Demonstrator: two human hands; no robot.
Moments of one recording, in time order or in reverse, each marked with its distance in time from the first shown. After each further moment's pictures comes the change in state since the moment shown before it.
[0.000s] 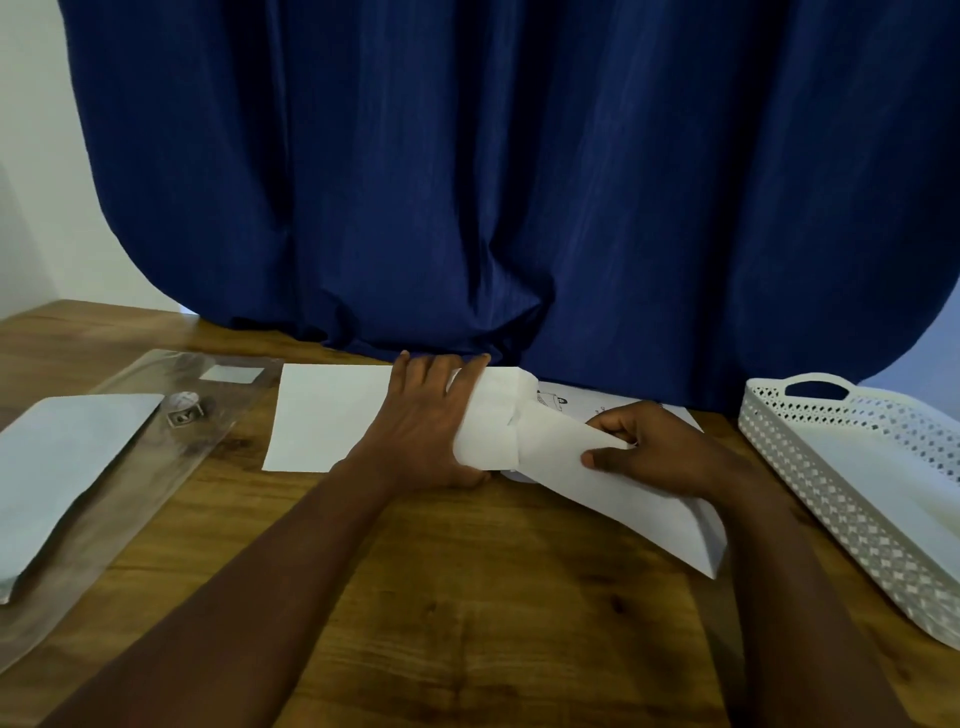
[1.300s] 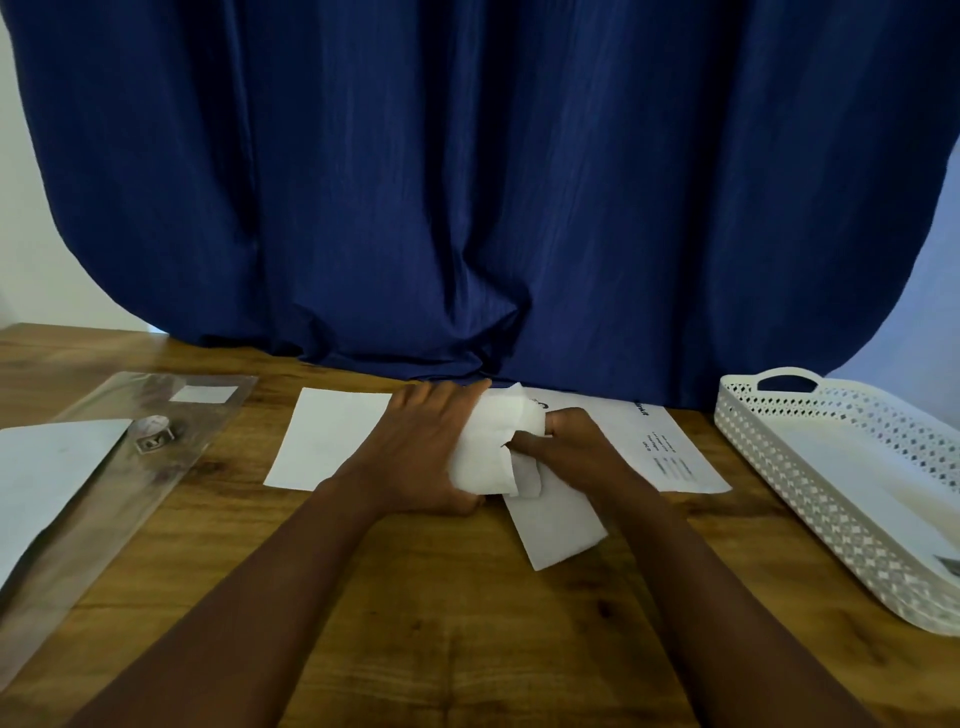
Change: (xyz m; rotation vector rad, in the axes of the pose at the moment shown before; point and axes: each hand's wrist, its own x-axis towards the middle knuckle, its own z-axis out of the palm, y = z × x) left_hand 0.002 0.008 0.000 -0.132 -0.064 0.100; right_hand 0.036 -0.020 0.057 0.316 0.217 0.120
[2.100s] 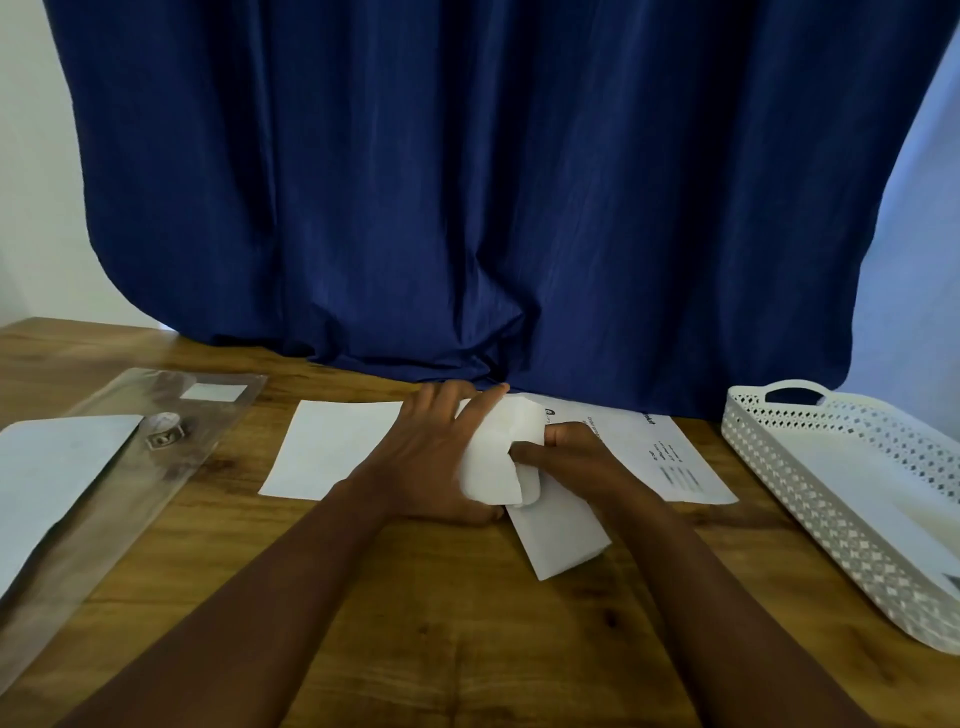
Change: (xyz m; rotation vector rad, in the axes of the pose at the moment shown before) left_hand 0.000 0.000 0.010 -0.038 0.058 -0.001; right_hand 0.006 0.008 0.009 0.121 -0.030 0.118
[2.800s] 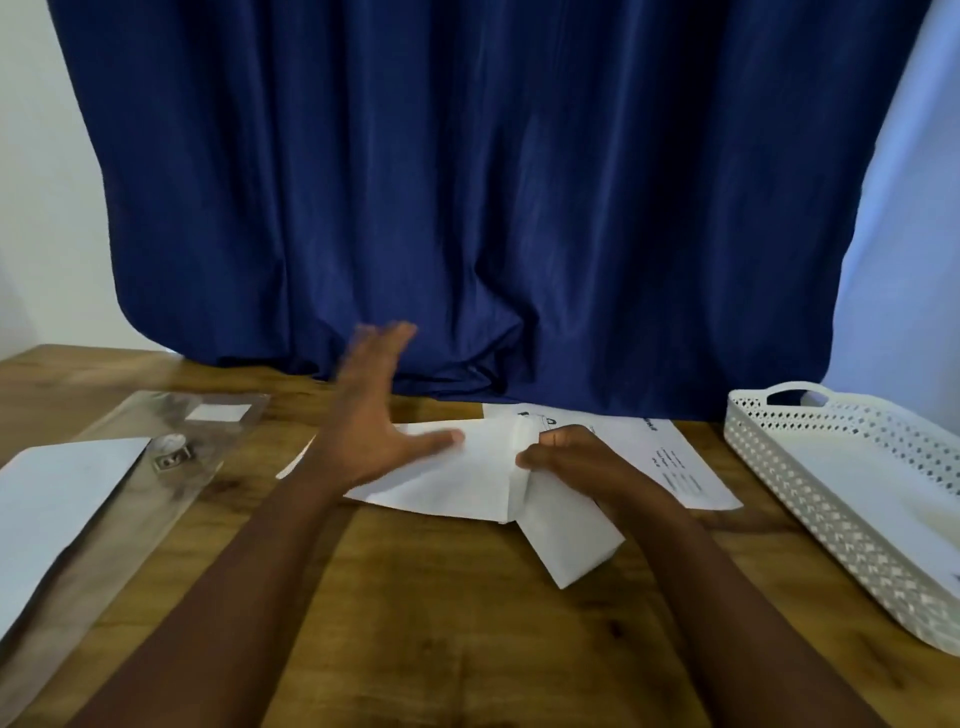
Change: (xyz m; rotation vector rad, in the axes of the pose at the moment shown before) left_hand -0.006 -0.033 -0.050 -0.340 0.283 -0.292; right_hand -0.005 -0.014 -0.013 0.007 -0.078 0.084
